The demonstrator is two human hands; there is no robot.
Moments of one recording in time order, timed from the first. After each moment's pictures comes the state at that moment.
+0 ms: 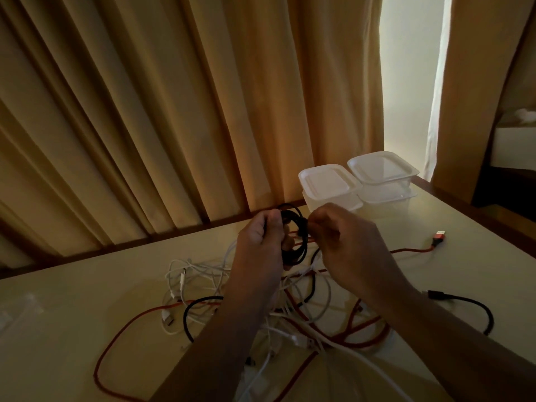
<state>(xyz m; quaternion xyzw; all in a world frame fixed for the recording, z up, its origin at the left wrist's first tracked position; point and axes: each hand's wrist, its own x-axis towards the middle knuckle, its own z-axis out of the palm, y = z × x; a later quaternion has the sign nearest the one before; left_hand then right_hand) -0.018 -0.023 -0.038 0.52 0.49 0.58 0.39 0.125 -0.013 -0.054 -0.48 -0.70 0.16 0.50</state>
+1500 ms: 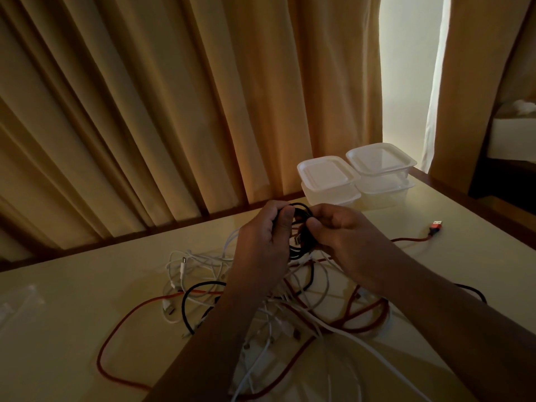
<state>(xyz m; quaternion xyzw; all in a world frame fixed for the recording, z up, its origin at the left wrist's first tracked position) -0.033 -0.017 -0.046 0.72 0.48 0.48 0.14 0.128 -0.012 -0.053 -0.37 -0.58 0.54 0.49</state>
